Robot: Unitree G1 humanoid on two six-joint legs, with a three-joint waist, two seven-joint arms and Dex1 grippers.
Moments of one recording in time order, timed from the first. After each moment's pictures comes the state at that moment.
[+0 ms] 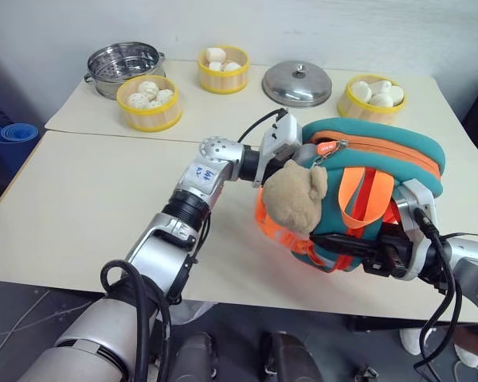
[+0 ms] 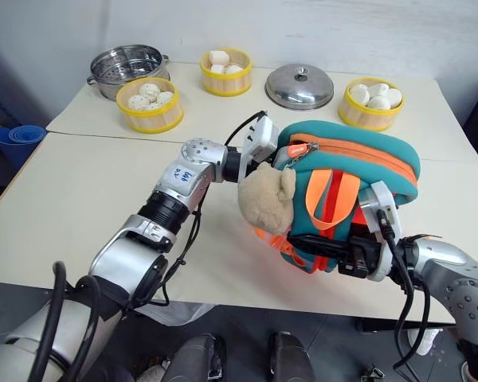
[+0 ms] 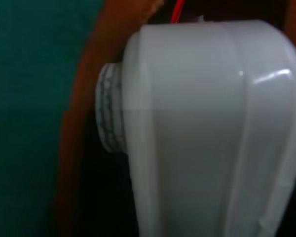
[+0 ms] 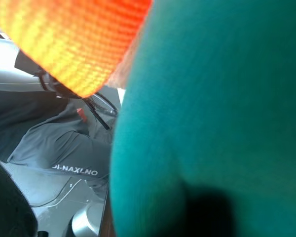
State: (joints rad) left arm -1.19 0.07 -0.21 0.82 -0.21 0.06 -1.18; right arm -0.11 -0.83 -0.29 -0.48 1.18 0.85 0.91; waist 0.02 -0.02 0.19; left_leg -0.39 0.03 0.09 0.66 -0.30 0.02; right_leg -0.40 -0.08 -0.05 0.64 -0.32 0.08
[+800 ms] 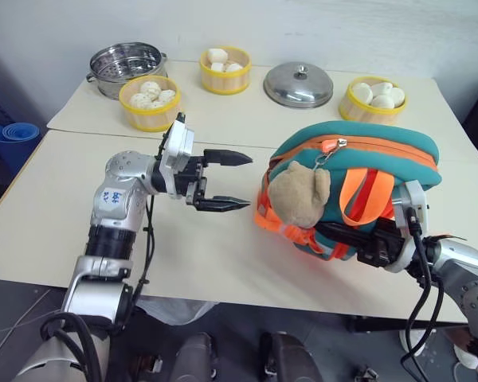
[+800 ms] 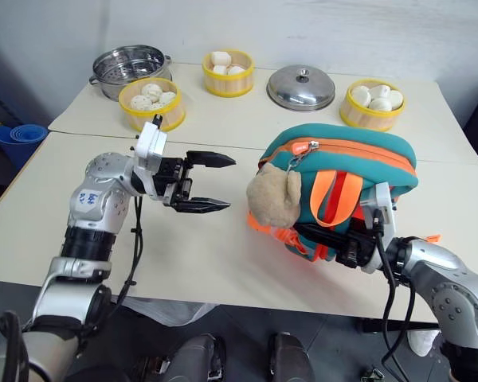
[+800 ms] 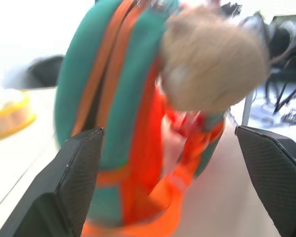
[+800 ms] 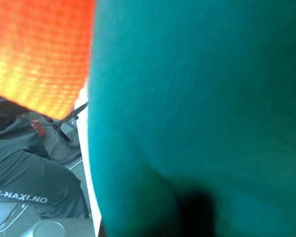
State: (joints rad) left arm -0.80 0.40 -0.01 0.16 -0.47 0.27 -1.36; right arm -0.11 -0.73 -0.26 -0.43 1.00 0.72 0.88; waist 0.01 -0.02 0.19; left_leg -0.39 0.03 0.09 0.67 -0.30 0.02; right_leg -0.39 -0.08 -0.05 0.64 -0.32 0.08
